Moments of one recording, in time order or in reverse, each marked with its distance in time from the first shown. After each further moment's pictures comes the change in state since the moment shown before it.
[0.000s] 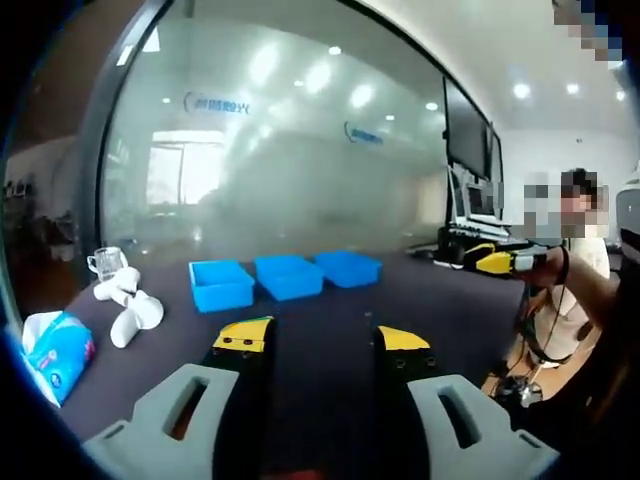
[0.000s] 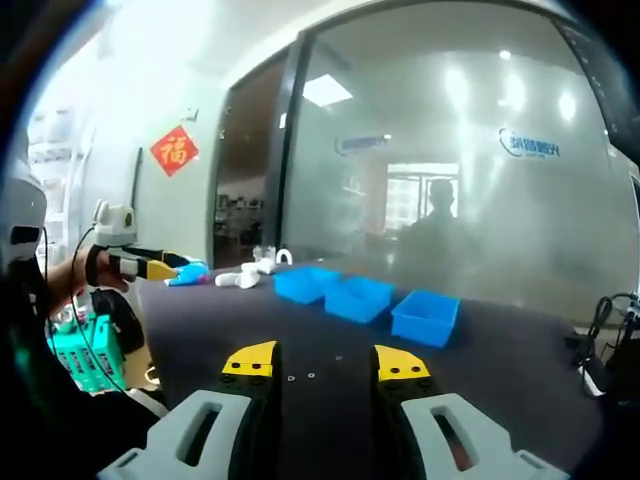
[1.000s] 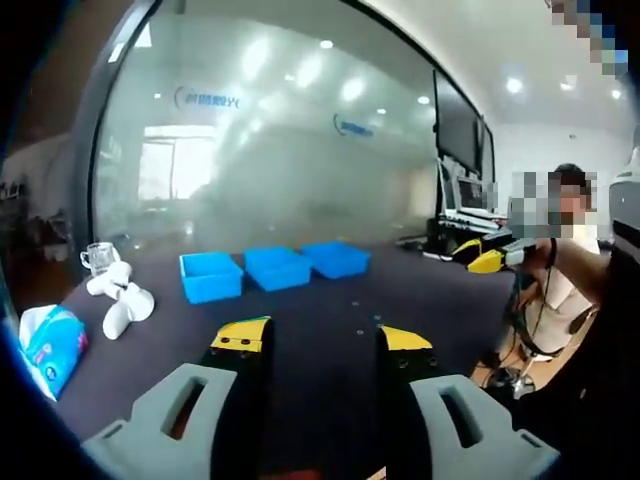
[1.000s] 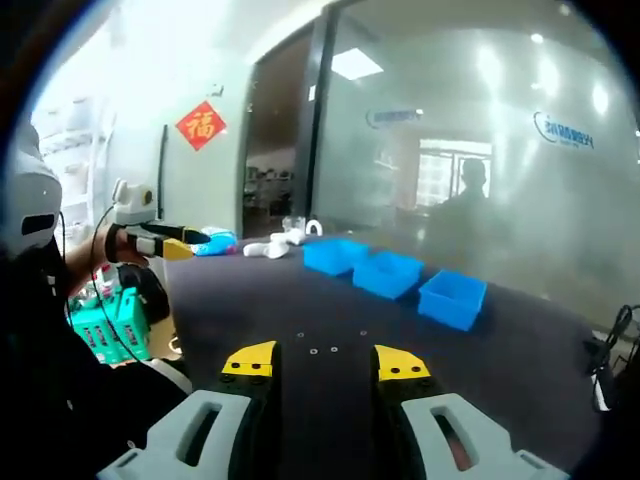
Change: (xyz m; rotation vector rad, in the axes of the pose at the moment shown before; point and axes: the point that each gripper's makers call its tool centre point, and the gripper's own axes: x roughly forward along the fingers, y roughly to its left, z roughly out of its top) left arm -0.007 -0.015 -0.010 0.003 0.036 -0.046; right arm 0.002 0.018 -0.019 -0.042 0.141 0.159
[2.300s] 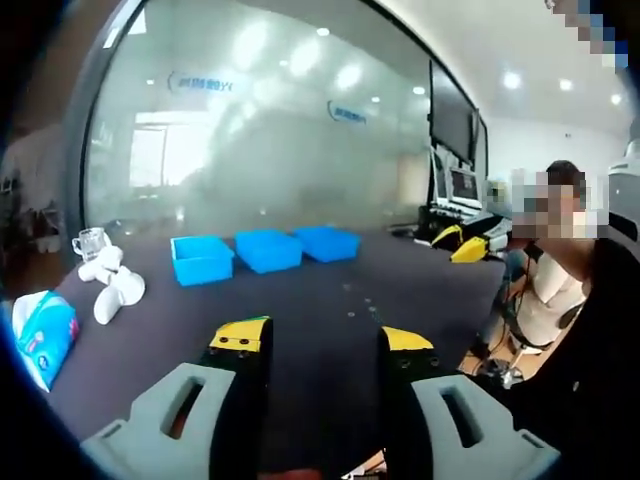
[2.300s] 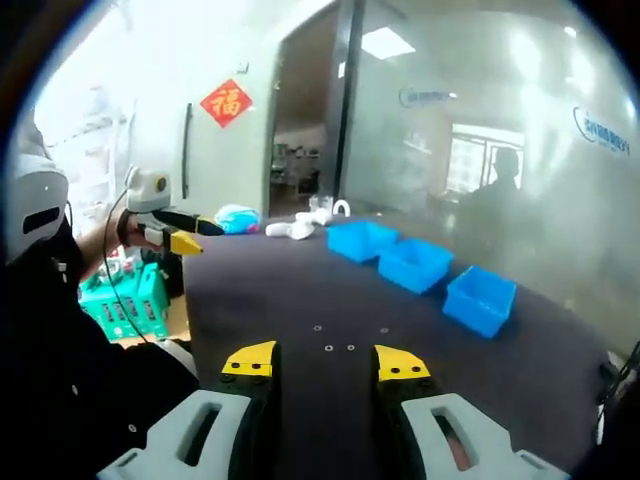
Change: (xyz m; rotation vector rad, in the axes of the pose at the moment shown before) left arm -0.002 -0.005 -0.018 -0.018 0.062 -0.040; right arm 0.023 0.012 0.005 -0.064 0.083 0.119
